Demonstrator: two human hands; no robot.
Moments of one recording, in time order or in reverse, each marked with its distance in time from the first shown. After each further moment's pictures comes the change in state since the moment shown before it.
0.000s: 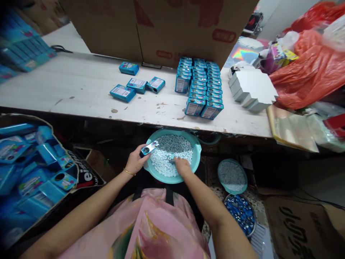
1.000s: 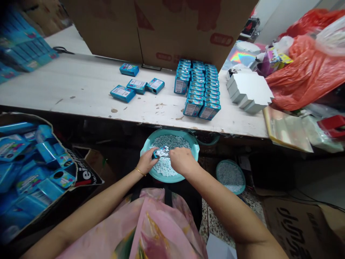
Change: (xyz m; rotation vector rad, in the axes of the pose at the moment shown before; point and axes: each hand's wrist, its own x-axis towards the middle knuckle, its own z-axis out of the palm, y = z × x) left_hand -0.002 0.013 0.044 0.109 -0.157 0.134; right_hand -0.076 -0.025 -0.138 -0.130 0.126 -0.118
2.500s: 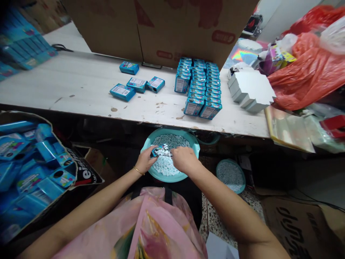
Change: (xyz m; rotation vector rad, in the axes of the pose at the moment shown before) left_hand 0.000 0.000 -0.008 -0.033 0.053 0.028; right_hand 0.005 0.014 0.011 0.124 0.006 -0.015
